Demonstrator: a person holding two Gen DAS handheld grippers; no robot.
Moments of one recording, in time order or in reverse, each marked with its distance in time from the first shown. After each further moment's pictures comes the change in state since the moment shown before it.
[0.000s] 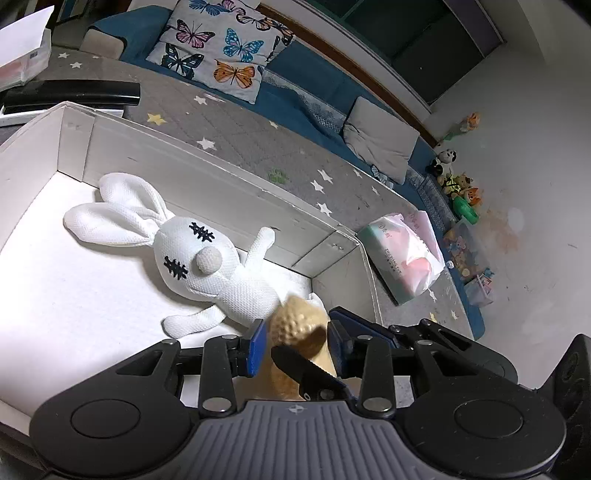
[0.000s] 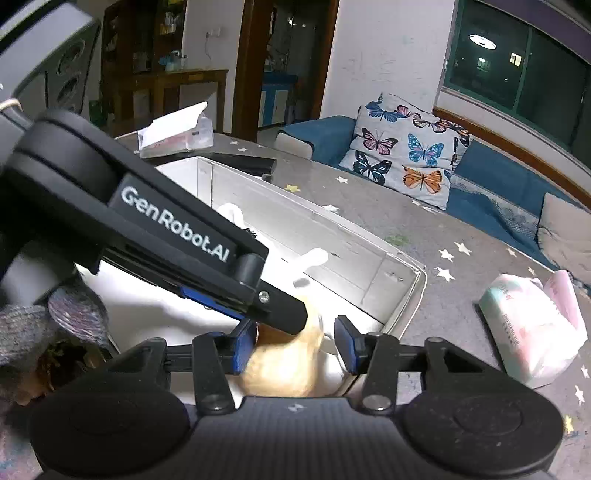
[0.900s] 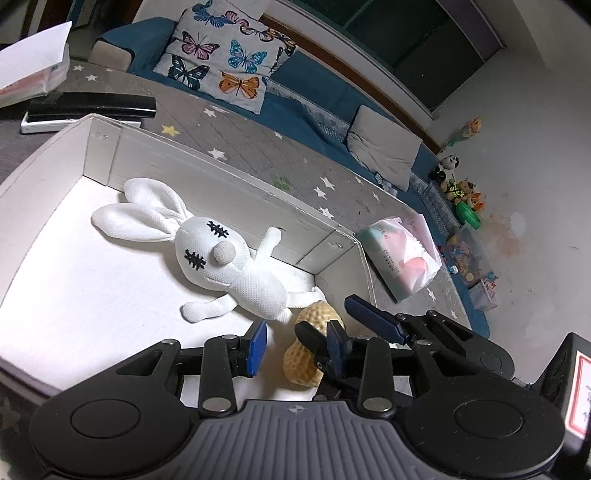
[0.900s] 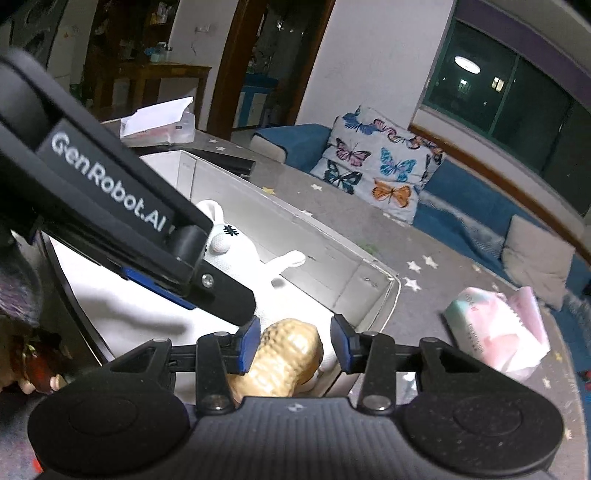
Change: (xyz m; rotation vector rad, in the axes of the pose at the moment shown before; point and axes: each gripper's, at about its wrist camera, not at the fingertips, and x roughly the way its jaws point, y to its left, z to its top) left arm -0.029 -0.003 -0.013 0.012 -0.039 0.023; right arm -0.009 0.014 -0.005 -0.073 -0.024 -0.145
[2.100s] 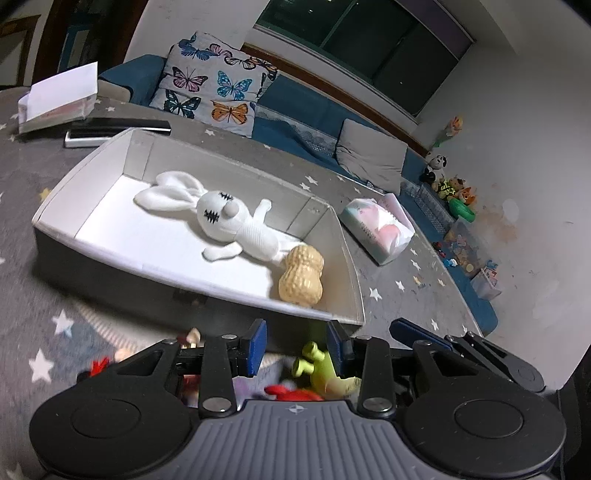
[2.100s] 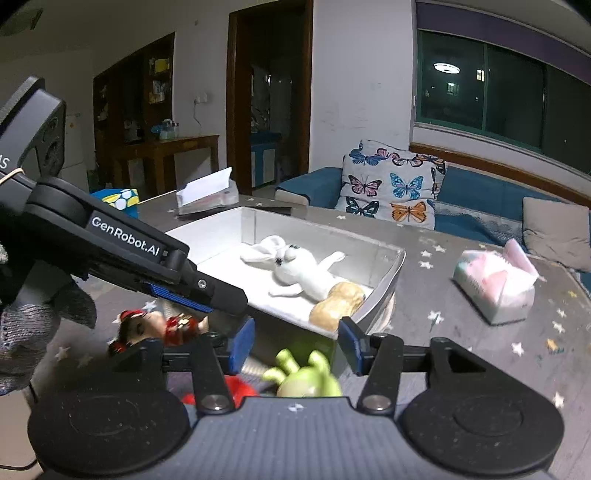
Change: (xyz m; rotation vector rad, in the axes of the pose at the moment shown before) left arm -0.076 -0.014 -0.080 0.101 -0.081 0.023; right arm -0.122 0.008 -0.061 0.227 -0.174 0.151
